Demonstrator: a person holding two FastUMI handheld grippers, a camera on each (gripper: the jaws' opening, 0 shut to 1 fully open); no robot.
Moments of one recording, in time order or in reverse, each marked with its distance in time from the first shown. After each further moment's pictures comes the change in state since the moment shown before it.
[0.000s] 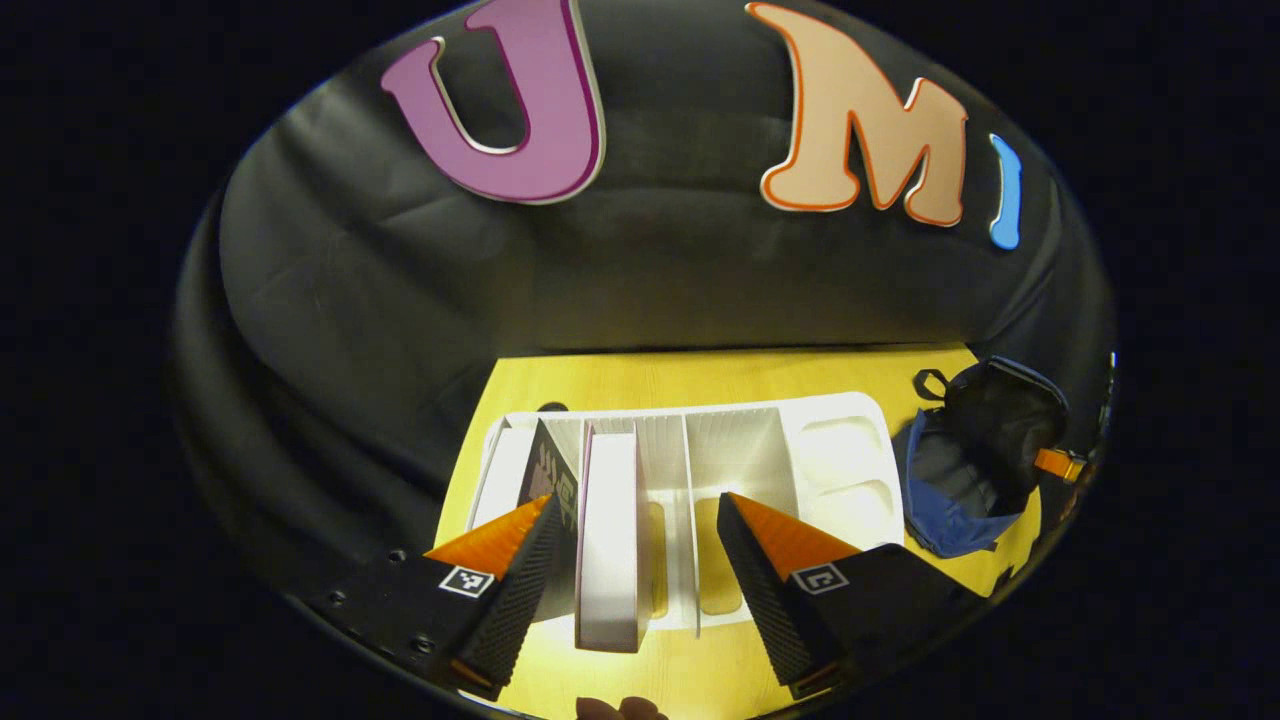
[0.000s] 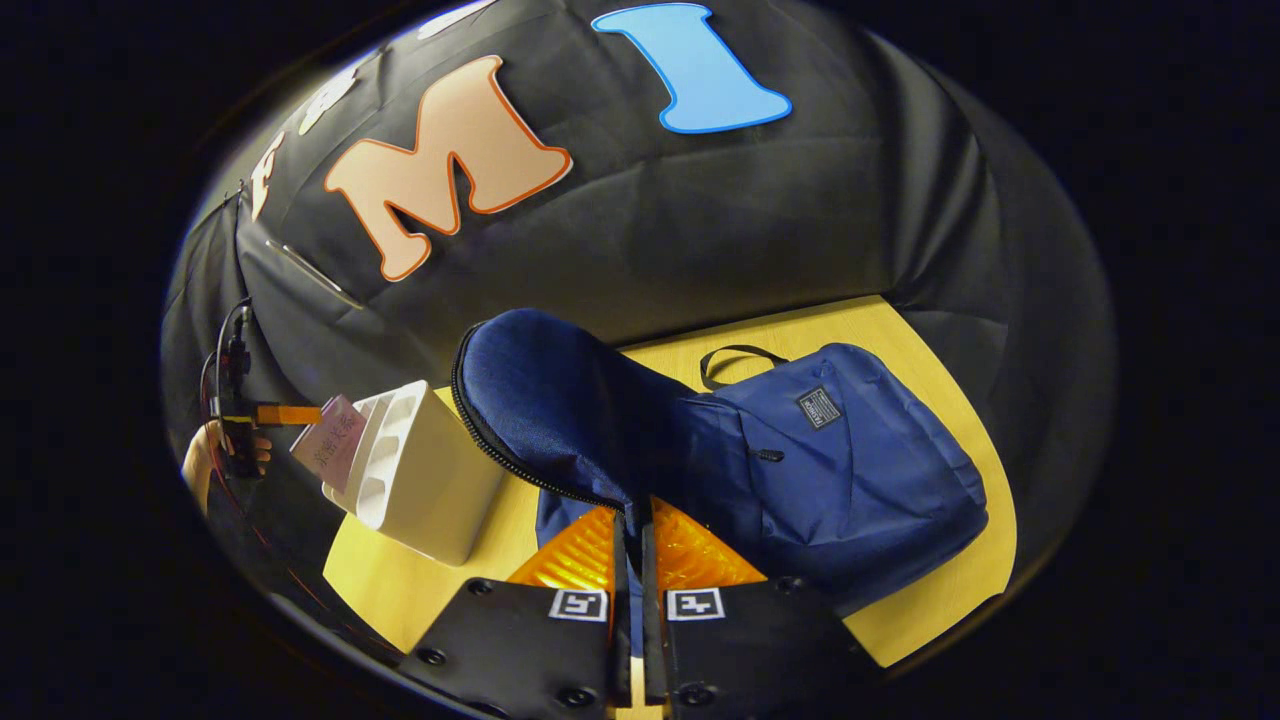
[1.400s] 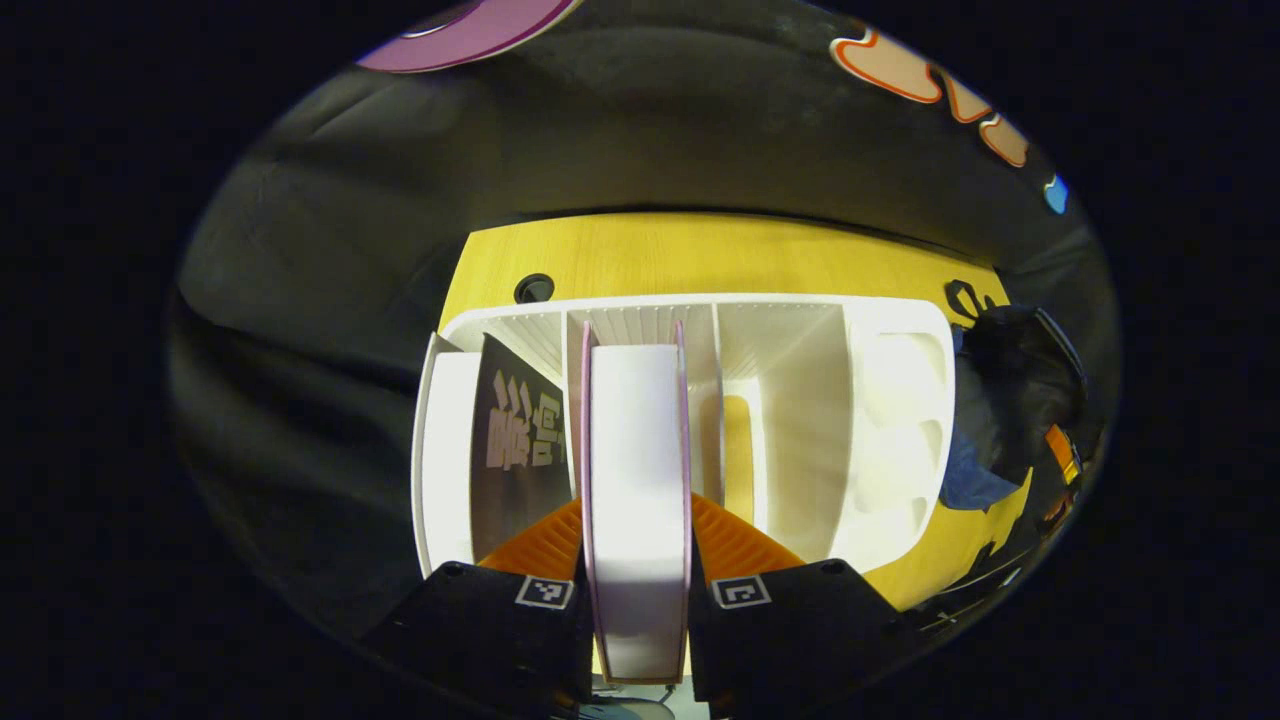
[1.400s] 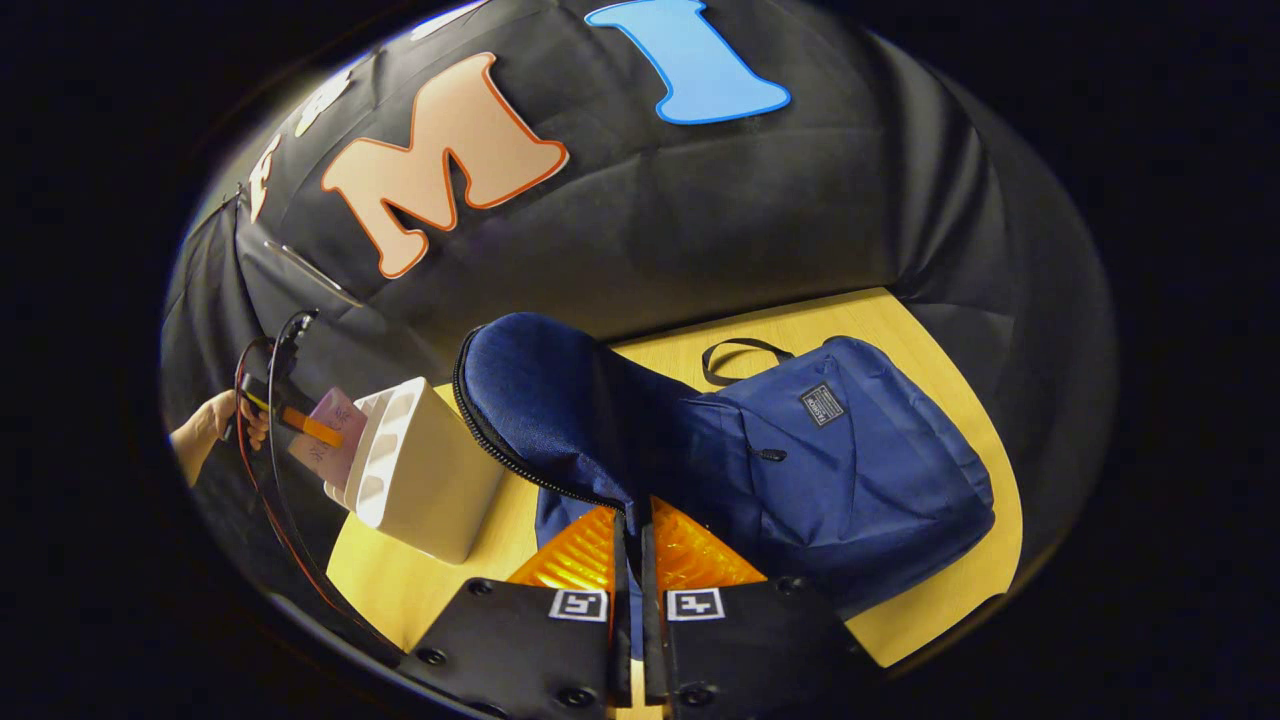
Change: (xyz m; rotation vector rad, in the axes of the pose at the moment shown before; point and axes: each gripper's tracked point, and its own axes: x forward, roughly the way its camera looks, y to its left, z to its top) left arm 0.020 0.008 -0.040 0.024 0.412 -0.006; right arm 0.005 -0.002 0.001 0.010 0.020 0.008
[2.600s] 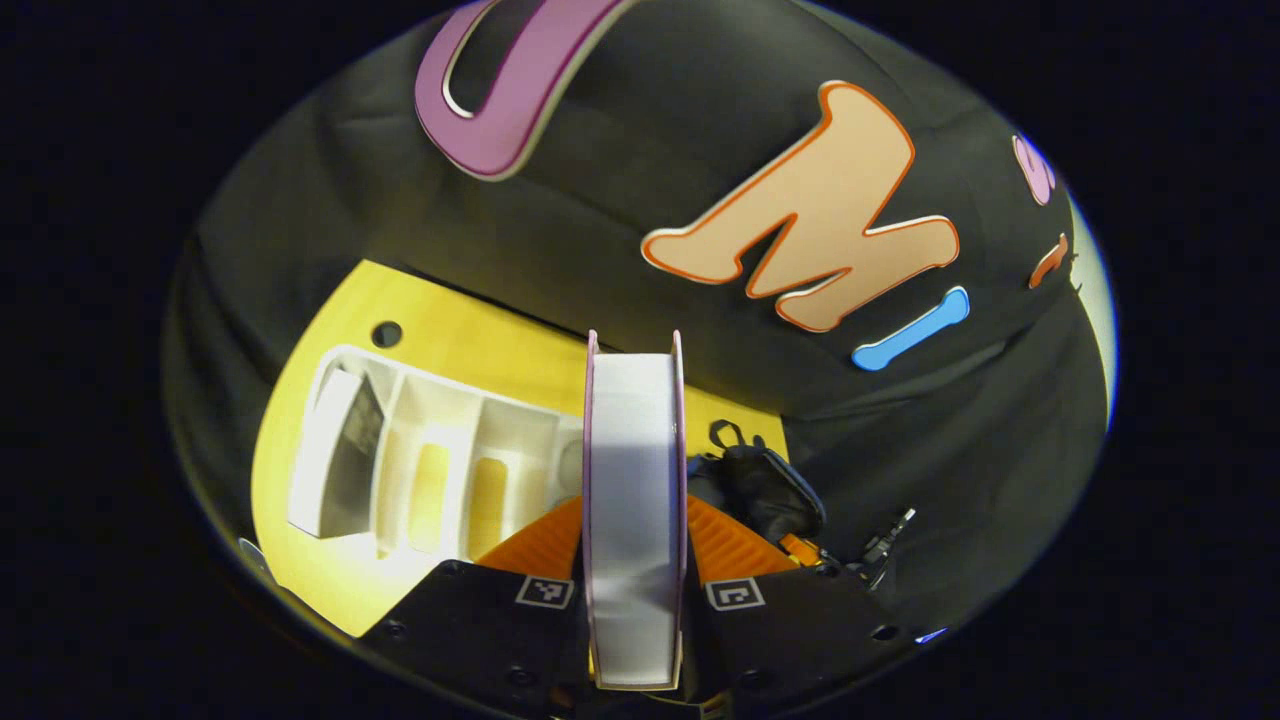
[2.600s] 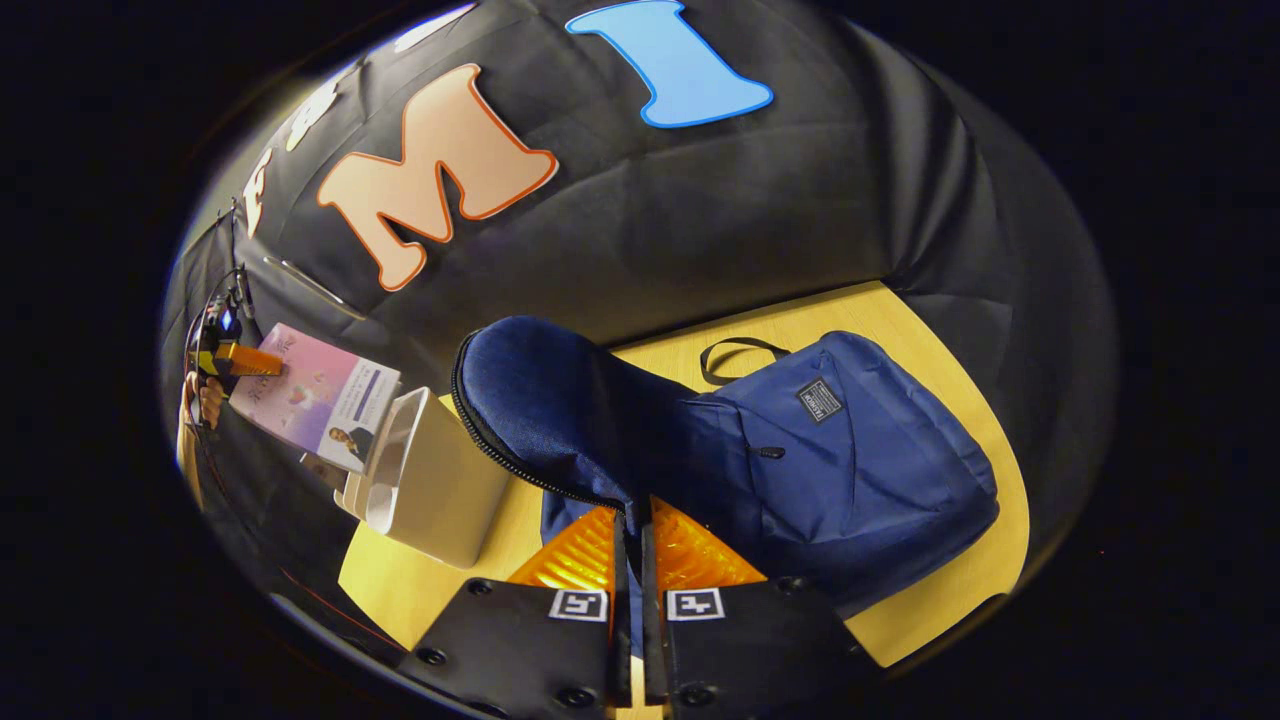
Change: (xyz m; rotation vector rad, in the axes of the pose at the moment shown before) left arm -0.140 -0.145 0.066 -0.333 -0.294 -0.572; right arm -0.003 -0.005 0.002 0.041 -0.014 0.014
